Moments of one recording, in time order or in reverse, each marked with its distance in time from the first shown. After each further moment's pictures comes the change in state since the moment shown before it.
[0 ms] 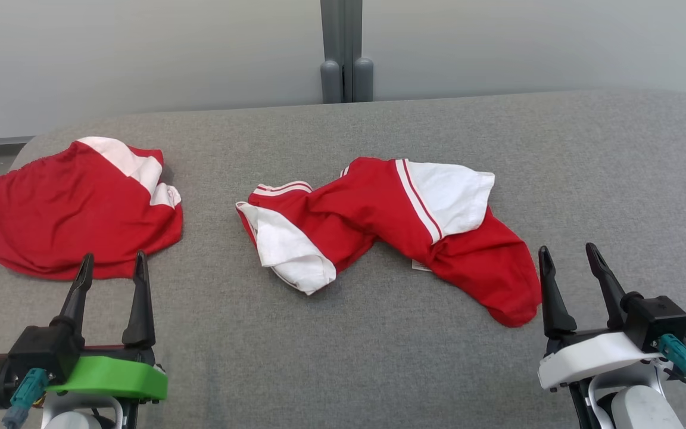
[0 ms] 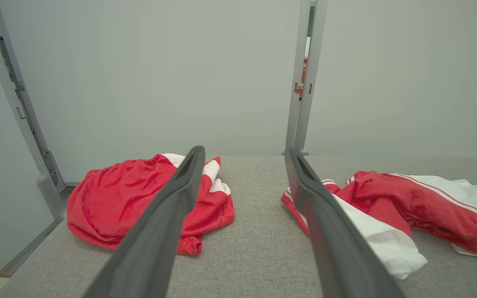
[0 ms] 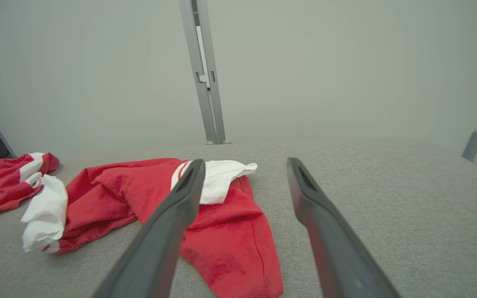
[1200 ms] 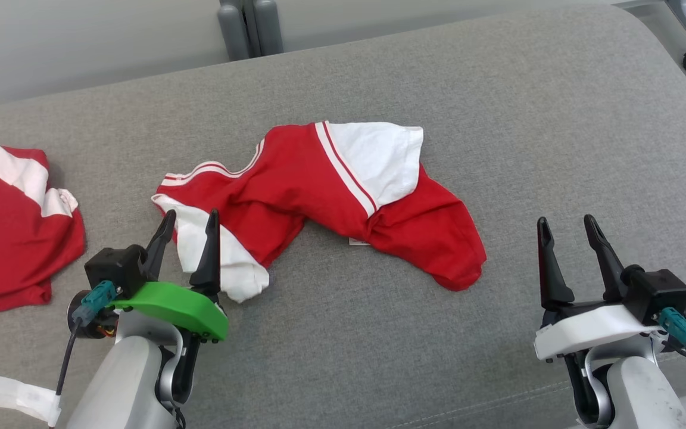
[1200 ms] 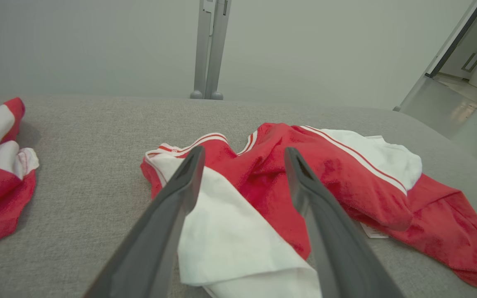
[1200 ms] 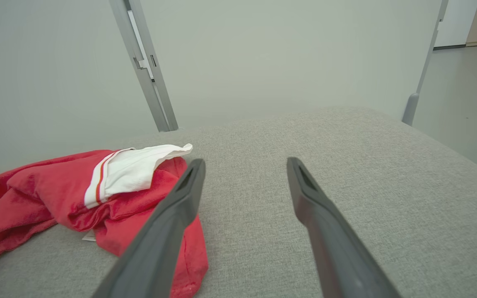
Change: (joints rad) left arm -0.294 -0.074 -0.194 0.329 -0.177 -0.050 0.037; right arm -0.095 0.000 0.001 0.057 0.033 0.000 -0.025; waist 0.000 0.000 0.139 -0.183
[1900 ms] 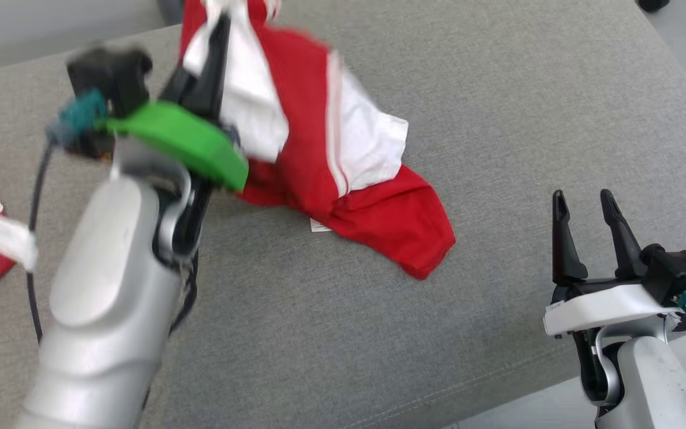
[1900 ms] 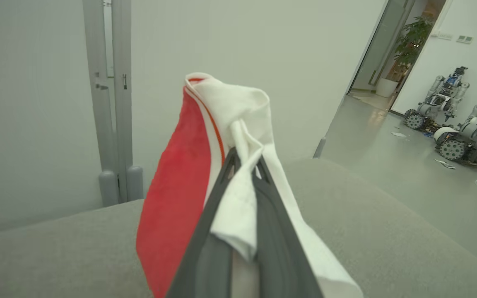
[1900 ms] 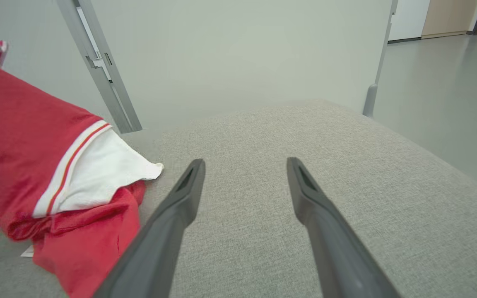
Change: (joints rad) left arm -0.398 -0.038 -0.022 -0.103 0.005 -0.041 0.205; right arm -0.041 -0.001 -0.029 -0.028 0.029 0.000 0.000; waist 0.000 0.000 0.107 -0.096
